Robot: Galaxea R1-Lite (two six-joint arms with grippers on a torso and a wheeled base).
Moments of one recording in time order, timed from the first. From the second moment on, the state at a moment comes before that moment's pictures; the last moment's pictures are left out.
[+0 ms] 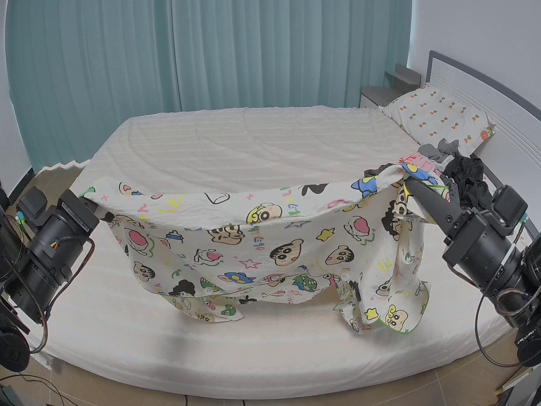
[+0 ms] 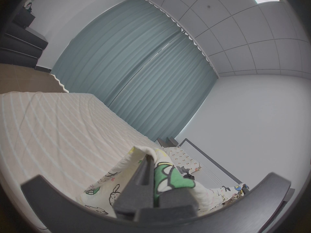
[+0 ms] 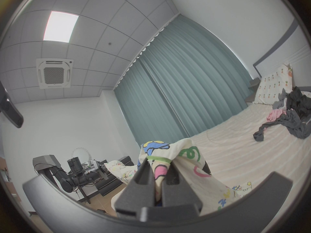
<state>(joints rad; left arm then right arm) -0.32 1.34 -0.30 -1.19 0.10 -0.67 0.68 1.48 -0.29 -1.51 -0.03 0.42</state>
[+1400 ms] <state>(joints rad) -0.43 1.02 -0.37 -0.79 0.10 -0.53 0.76 1.05 -0.34 -1.14 0.12 0.41</state>
